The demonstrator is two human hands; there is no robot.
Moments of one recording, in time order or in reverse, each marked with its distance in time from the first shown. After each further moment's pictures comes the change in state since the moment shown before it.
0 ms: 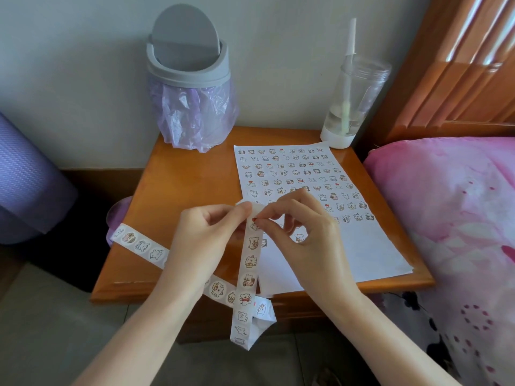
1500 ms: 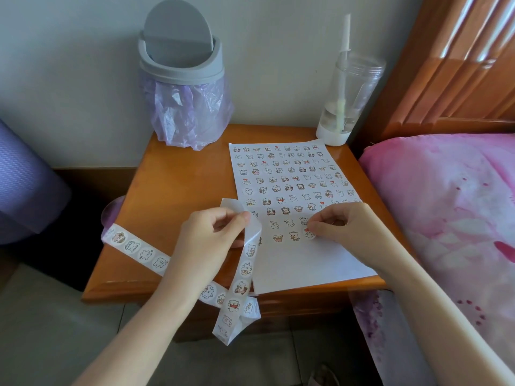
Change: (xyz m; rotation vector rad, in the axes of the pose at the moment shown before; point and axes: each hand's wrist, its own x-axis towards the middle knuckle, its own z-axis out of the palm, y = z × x) left_hand 0.010 -0.020 0.004 0.289 -0.047 0.137; right_hand 0.013 0.052 -0.061 -0.053 -0.279 0.584
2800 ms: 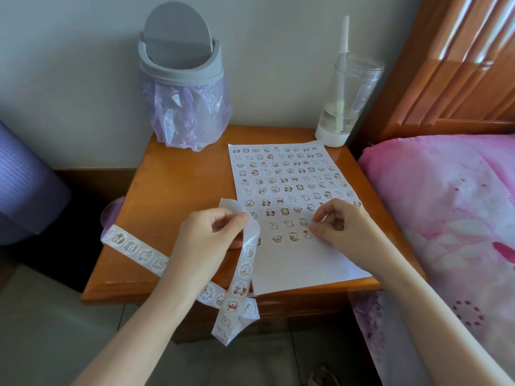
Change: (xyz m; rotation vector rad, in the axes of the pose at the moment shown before) left_hand -0.001 0.003 -0.002 0.032 0.001 -0.006; right_hand 0.004 0.011 0.005 -0.023 0.014 -0.074
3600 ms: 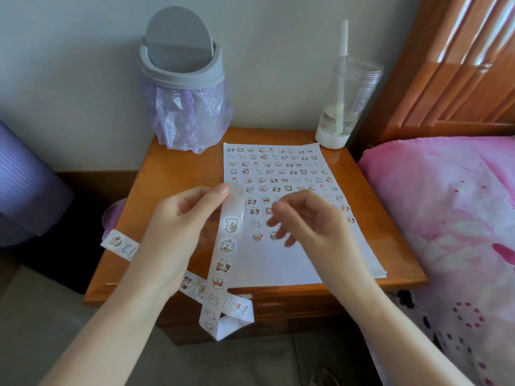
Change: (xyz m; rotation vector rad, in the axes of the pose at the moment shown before) left_hand -0.003 0.017 -0.026 -0.437 0.019 -0.097; right_hand -0.030 -0.063 0.032 0.375 0.054 -0.220
